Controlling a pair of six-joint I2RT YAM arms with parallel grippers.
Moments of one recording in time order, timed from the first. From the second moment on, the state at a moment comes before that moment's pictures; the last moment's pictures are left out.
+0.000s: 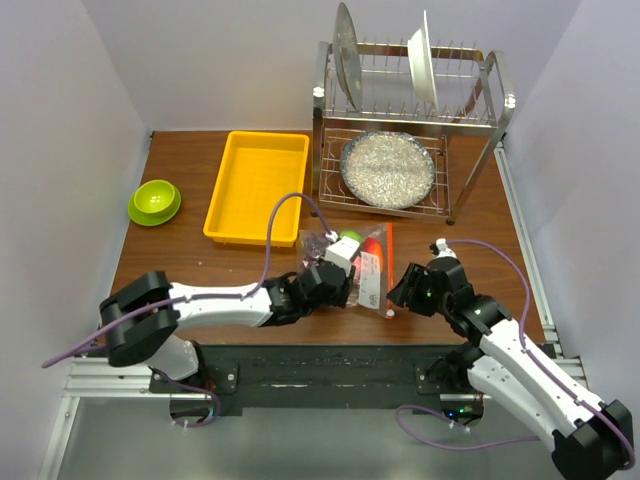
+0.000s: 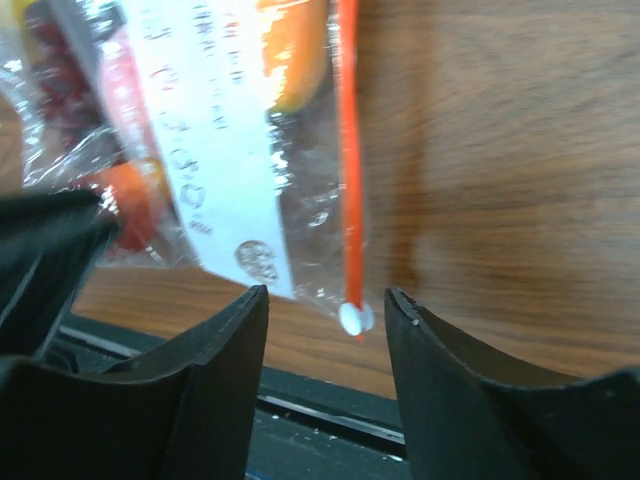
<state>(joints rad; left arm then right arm) -1.14 1.51 0.80 0.13 -0.37 -0.47 0.52 0.68 0.42 -0.52 -0.01 0.80</state>
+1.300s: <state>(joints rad) -1.23 1.60 0.57 0.58 -0.15 -0.89 0.44 0.58 0.18 -0.32 -0.18 0.95</state>
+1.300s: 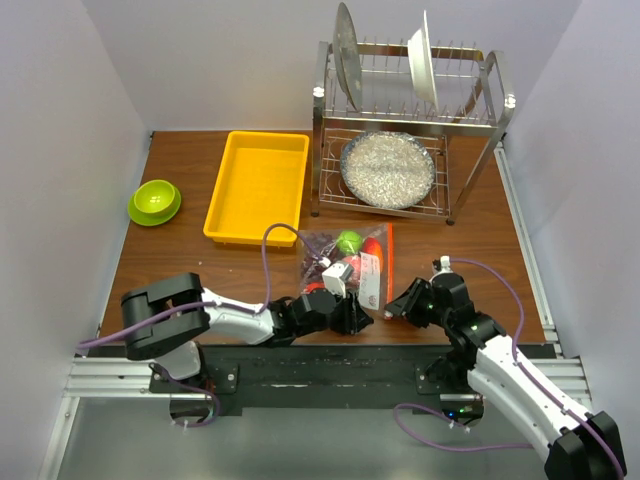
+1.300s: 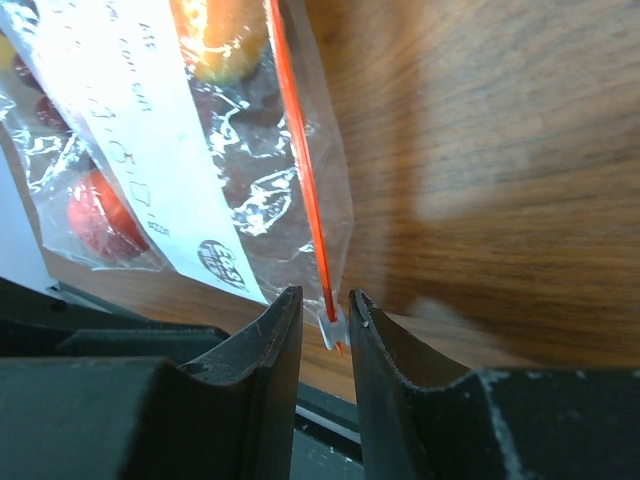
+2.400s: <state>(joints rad) -1.21 1.72 0.52 0.82 -0.11 -1.01 0.44 0.43 0.18 -0.42 -0.28 1.02</state>
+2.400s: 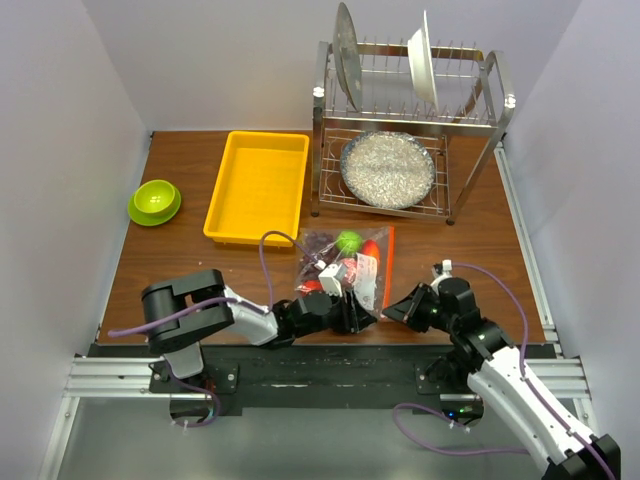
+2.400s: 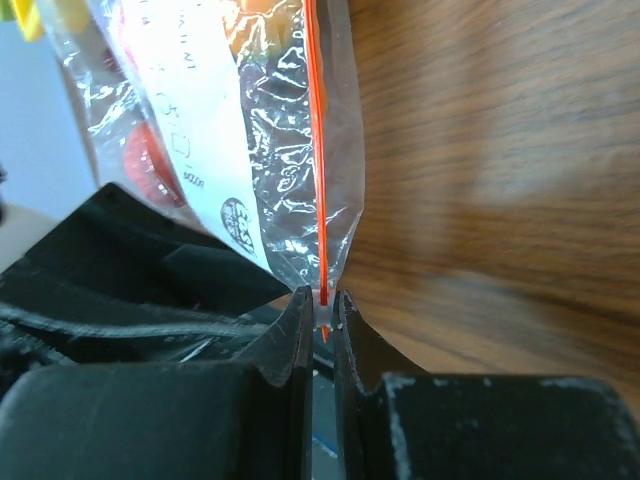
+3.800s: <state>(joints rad) -1.25 1.78 0.54 0.90 -0.17 -1.14 0.44 0.26 0.16 -0.55 -0.33 1.14</state>
